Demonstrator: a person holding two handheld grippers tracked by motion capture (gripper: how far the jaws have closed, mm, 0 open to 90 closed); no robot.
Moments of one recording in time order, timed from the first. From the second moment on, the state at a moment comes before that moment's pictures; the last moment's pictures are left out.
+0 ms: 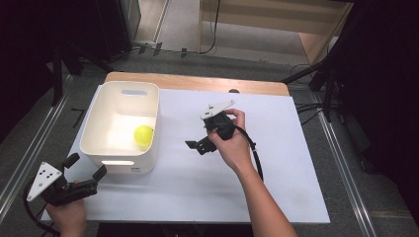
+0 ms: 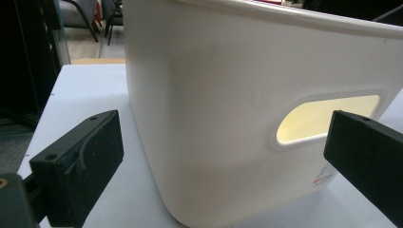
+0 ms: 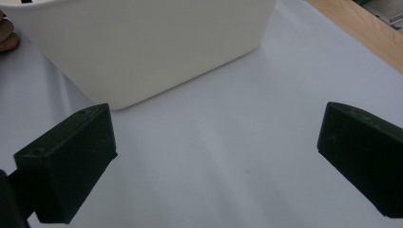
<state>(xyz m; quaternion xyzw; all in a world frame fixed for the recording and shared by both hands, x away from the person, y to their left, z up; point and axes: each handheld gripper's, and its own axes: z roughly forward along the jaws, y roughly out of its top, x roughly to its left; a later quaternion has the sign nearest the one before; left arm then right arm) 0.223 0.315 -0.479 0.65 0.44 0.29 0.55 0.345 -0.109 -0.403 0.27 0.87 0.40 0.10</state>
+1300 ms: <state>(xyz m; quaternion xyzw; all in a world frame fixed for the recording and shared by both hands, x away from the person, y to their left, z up) 0.223 0.318 -0.480 0.65 0.44 0.28 0.55 0.300 -0.202 -0.446 0.35 0.82 0.44 0.12</state>
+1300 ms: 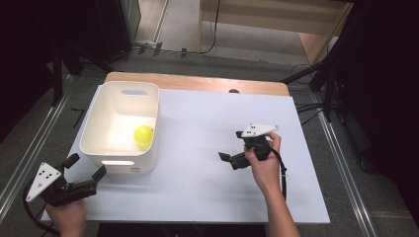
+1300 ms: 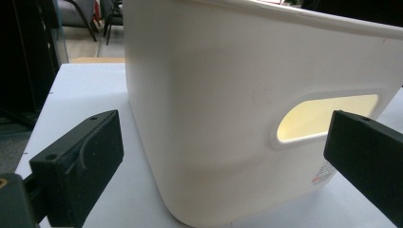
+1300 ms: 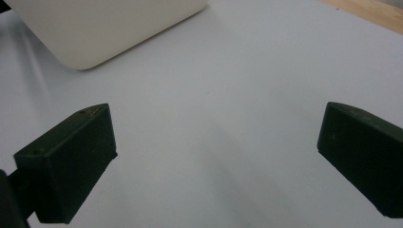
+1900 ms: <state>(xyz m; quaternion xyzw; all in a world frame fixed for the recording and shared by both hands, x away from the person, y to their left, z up) 0.223 0.321 -0.481 0.65 0.44 0.28 0.56 0.272 -0.256 -0.463 0.39 0.79 0.46 0.14</state>
